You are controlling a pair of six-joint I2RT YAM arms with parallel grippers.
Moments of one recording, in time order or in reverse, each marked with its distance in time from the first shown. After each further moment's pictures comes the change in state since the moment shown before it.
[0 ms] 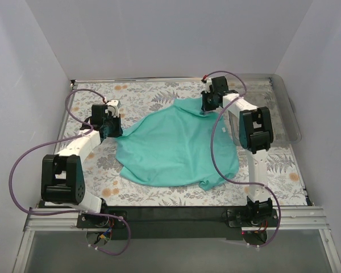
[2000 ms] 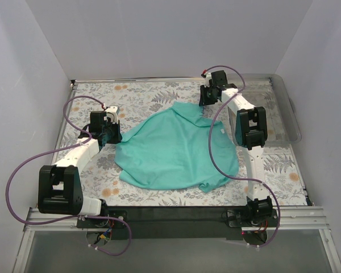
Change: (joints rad) left arm 0.000 -0.130 -0.127 0.011 0.004 0.005; right arm -0.011 0.099 0.203 -0.151 -0.047 -0.008
